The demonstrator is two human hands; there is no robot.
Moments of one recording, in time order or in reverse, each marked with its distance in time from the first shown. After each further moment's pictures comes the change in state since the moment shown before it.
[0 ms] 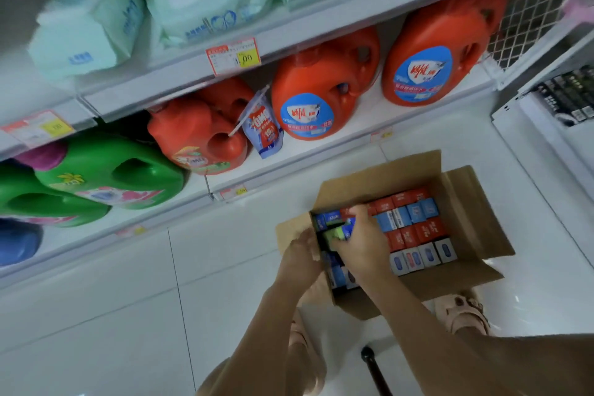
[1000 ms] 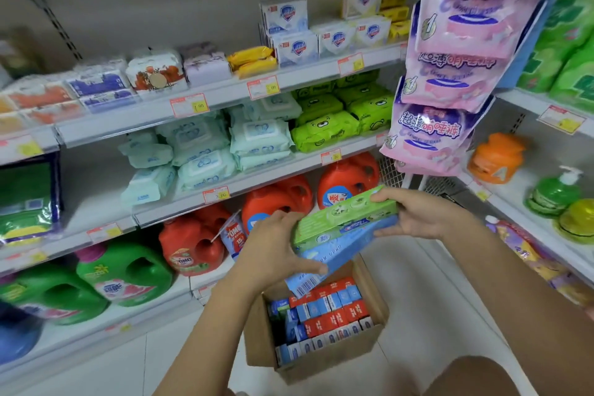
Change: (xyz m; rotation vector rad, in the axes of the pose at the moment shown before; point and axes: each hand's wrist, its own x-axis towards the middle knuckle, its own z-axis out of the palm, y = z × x) left_hand -0.243 0.247 -0.037 0.527 0.356 0.719; right_hand -0.106 -0.013 -0.408 0.908 -0.470 -0.054
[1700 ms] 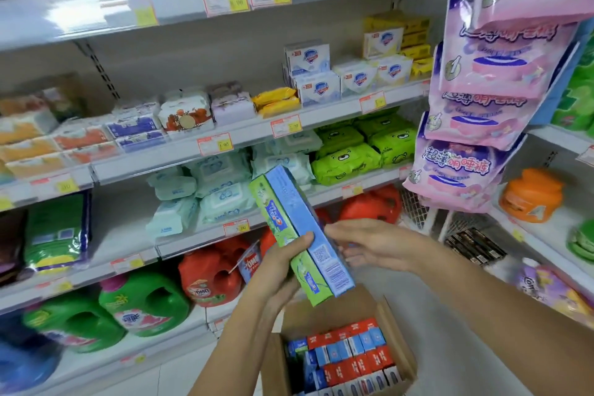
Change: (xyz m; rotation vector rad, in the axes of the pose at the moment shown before) left_hand 0.034 -0.004 -0.021 -1.568 0.034 -0.288; right_hand 0.034 -0.030 0.082 -0.287 -0.326 -0.111
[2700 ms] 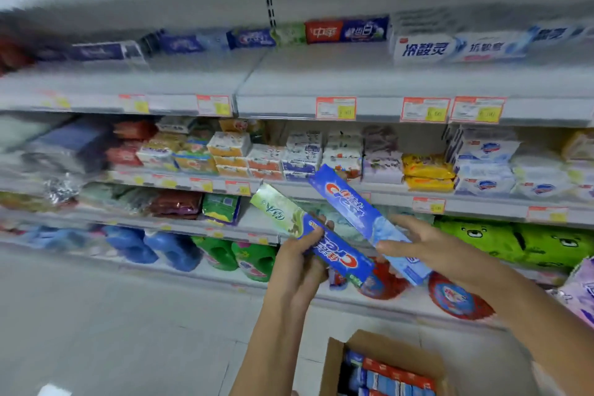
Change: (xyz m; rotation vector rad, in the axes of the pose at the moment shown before) left_hand -0.073 0.230 0.003 -0.515 0.551 0.279; right_hand 0.049 -0.249 0.070 -0.324 -0.170 -0.035
